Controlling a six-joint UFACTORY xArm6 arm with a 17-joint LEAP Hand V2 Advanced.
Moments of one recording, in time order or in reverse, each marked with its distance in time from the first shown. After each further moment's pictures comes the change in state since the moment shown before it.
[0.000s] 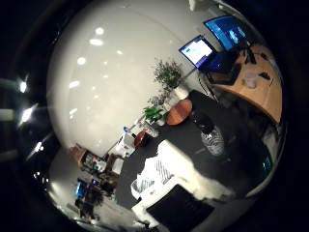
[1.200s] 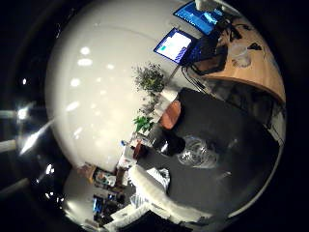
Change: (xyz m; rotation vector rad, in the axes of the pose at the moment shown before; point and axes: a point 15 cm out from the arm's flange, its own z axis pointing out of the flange) arm 0.079 -0.024 0.092 -0.015 -0.056 0.172
